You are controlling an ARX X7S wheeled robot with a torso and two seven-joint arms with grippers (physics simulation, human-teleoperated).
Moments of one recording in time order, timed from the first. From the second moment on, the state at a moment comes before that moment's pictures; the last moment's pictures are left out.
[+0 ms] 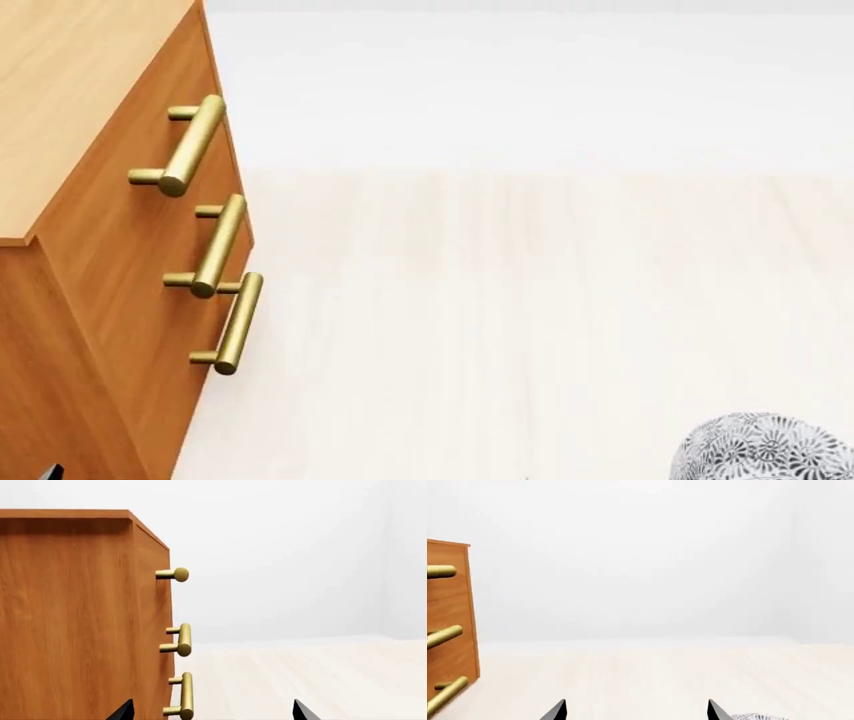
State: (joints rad) left arm 0.21 -0.31 0.31 0.34 -0.15 0.15 -0.28; right arm -0.24 0.23 -0.26 -0.46 0.06 -0.01 0.45
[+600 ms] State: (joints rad) left arm 0.19 -0.32 0.32 0.33 -0.15 0.15 -0.30; right arm -0.32 0.21 -0.09 -0.51 0.35 -0.20 0.40
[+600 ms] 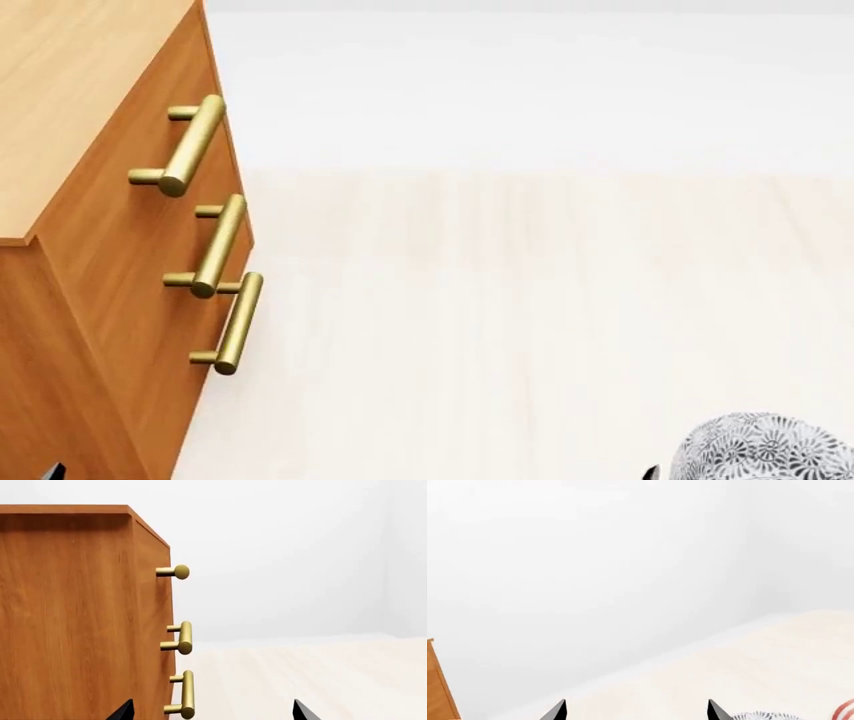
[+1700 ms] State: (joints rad) left arm 0.18 -0.33 0.34 0.31 -0.16 0.15 -0.31; right arm -0.44 0.24 0.01 -0.46 0.89 -0.56 0.18
